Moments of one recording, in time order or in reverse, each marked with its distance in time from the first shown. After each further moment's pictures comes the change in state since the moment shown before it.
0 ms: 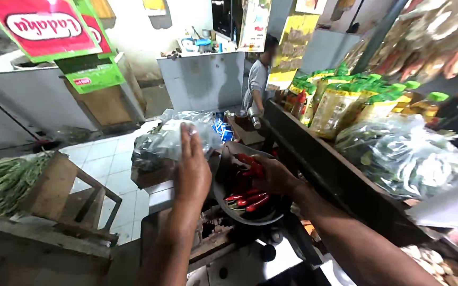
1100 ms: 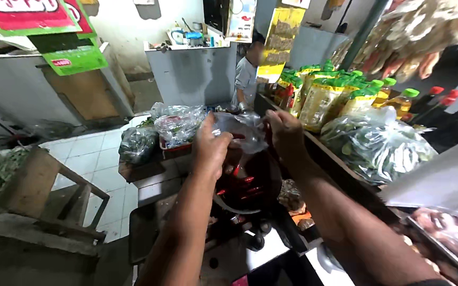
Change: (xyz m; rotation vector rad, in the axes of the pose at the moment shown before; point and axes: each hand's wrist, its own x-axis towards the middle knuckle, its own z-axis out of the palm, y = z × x) left_hand 0.014 0.072 -0.020 -1.346 -0.220 -0.419; right_hand 0.007 -0.047 -0.060 0.350 0.639 0.086
